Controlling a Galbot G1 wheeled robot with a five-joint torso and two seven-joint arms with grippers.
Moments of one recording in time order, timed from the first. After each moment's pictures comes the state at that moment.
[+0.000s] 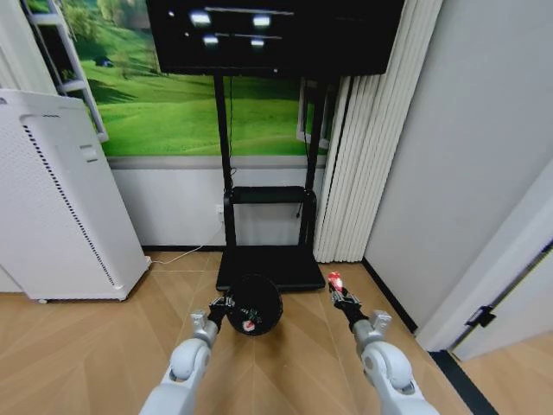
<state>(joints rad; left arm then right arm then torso) 1.10 -1.38 -0.30 -1.64 -0.38 0.20 0.02 -1.30 1.34 0.51 1.97 0.46 -0.33 0.01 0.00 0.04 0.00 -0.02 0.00</state>
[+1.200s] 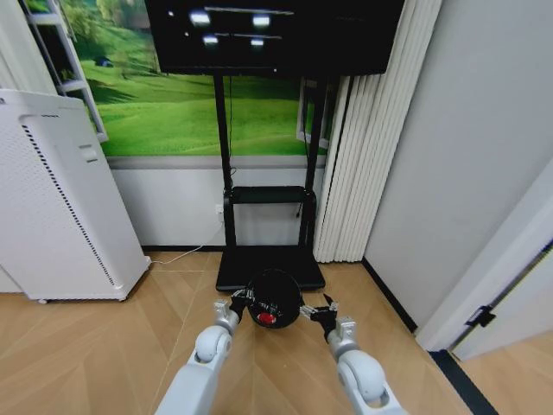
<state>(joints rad) 1.01 -1.41 -0.26 -1.57 -0.41 0.20 0.05 -1.34 1.35 0.42 2.00 0.19 -0.38 0.11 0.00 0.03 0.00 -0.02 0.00</state>
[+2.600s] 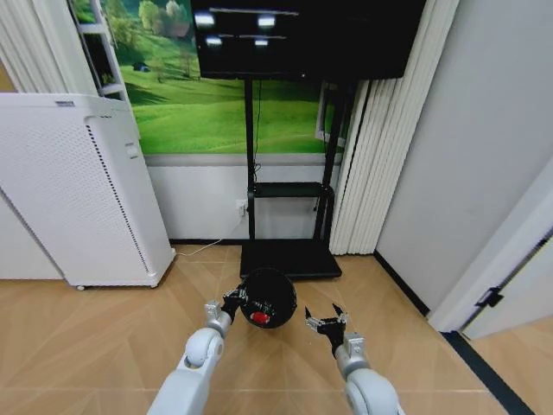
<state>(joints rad) 1.07 -1.39 -0.28 -1.66 -0.41 0.21 0.03 -1.45 1.36 0.41 2.03 0.12 -0.33 0.10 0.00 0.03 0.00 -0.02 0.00</state>
